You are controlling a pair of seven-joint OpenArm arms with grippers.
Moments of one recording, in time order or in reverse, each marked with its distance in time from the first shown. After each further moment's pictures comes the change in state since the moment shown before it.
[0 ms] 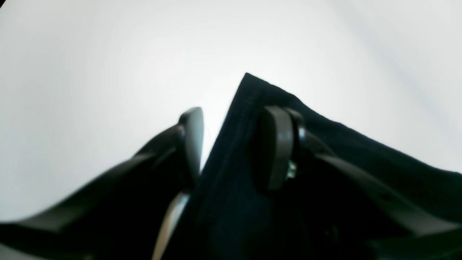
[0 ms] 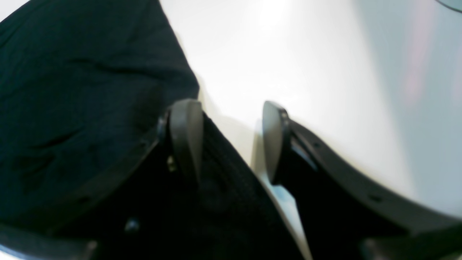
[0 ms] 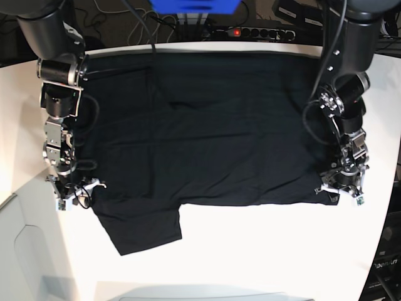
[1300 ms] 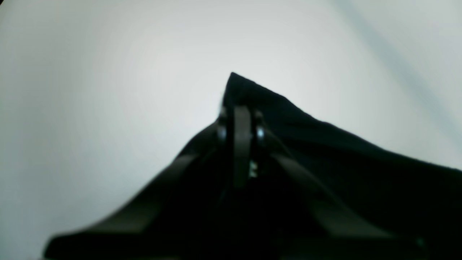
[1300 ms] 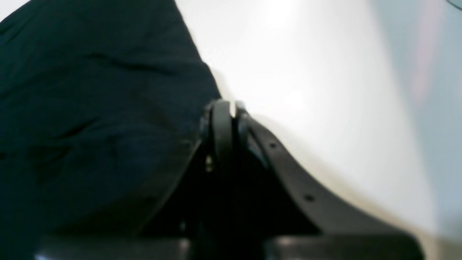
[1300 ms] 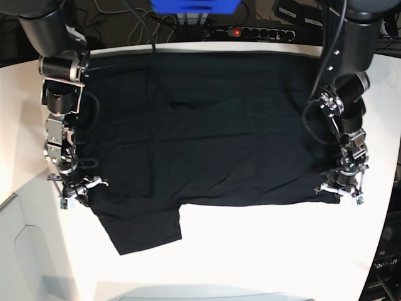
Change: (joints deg) left arm 0.0 0.0 0.1 0.0 0.0 0.0 0.2; right arm -1.4 -0.3 -0.1 3.1 0.9 0.4 -1.8
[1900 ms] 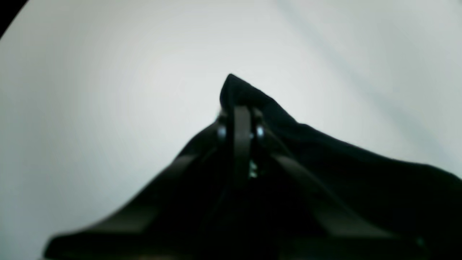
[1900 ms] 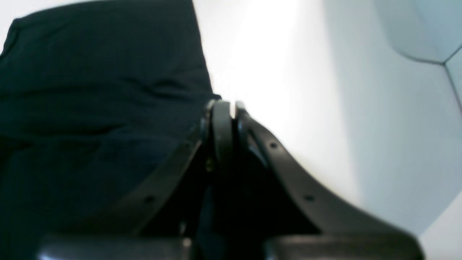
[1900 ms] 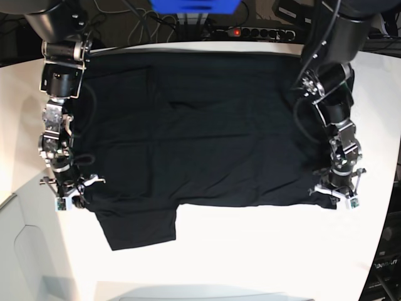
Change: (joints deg) left arm 7.0 6.2 -0.3 17.9 0.2 -0.2 1.2; right arm -8.0 -0.4 0.6 21.3 -1.9 0.2 -5.6
